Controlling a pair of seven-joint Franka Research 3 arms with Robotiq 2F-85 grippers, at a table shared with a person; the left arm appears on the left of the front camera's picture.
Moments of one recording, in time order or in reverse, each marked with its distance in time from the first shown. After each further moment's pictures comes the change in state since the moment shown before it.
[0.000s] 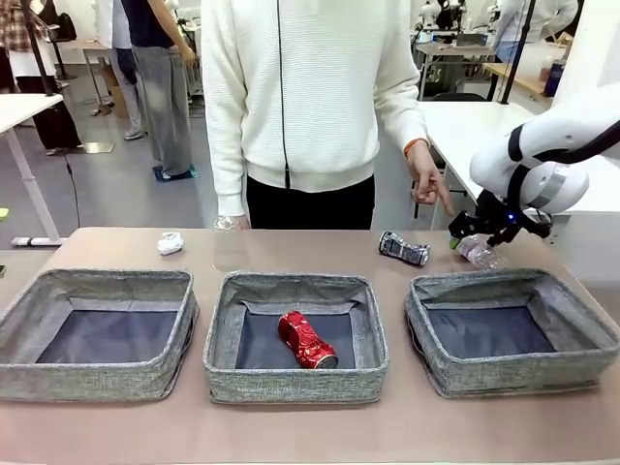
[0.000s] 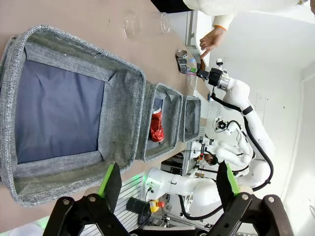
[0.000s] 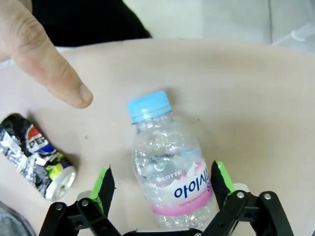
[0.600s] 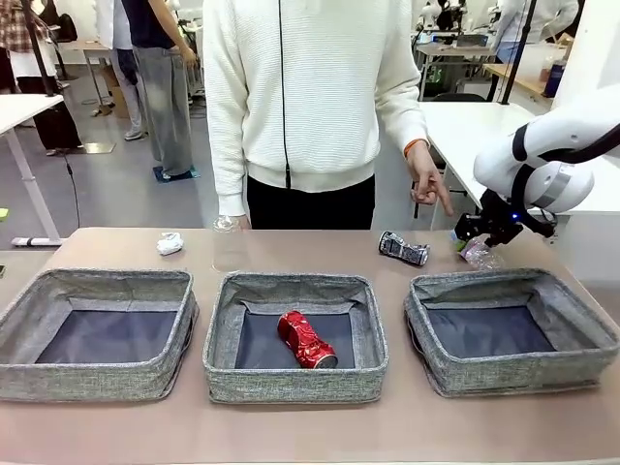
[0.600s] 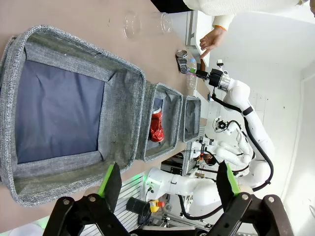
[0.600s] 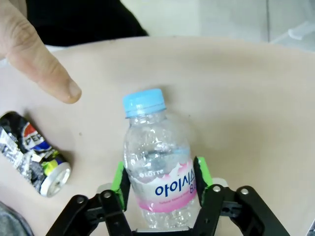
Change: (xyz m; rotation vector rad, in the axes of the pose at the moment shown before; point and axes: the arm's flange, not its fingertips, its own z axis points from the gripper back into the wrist) left arm 0.000 0.000 0.000 0.000 0.000 0.000; right arm -0.002 -0.007 0.004 -0.010 0.002 0.000
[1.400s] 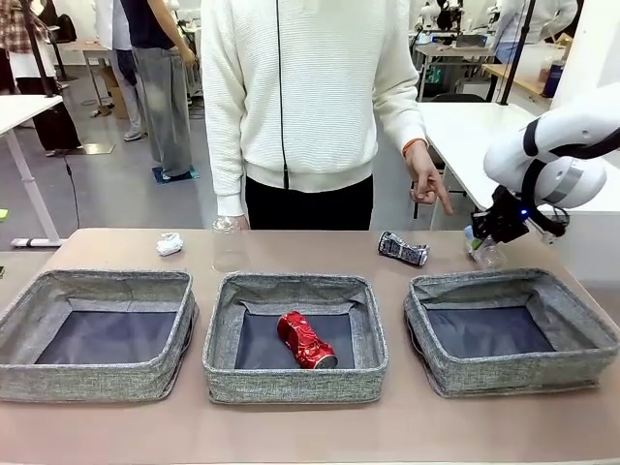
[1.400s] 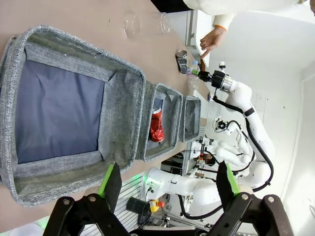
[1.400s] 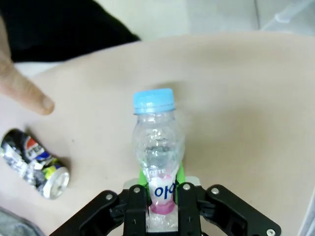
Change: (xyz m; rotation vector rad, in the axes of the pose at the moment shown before) left arm 0.000 0.000 0.000 0.000 0.000 0.000; right arm 0.001 -0.021 0.023 -0.011 -0.019 -0.153
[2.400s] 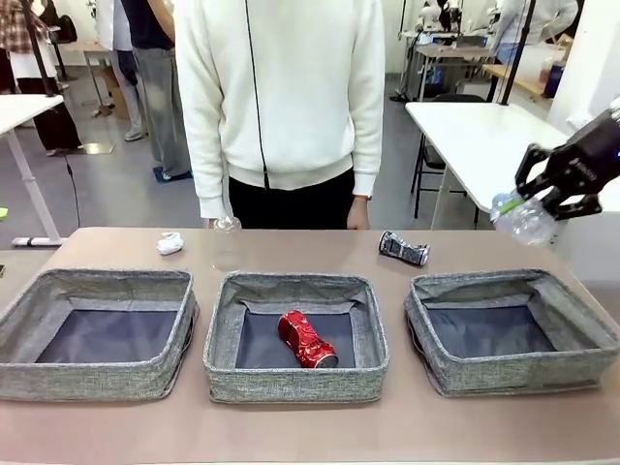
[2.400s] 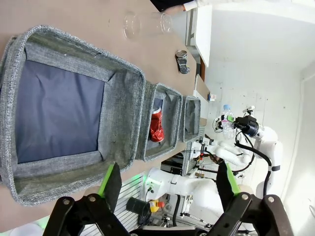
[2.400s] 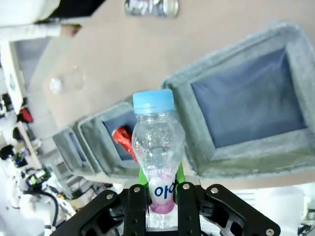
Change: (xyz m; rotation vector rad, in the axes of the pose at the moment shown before) left arm 0.000 0.000 0.000 0.000 -0.001 0.000; right arm -0.181 0.066 0.237 0.343 0.141 -0.340
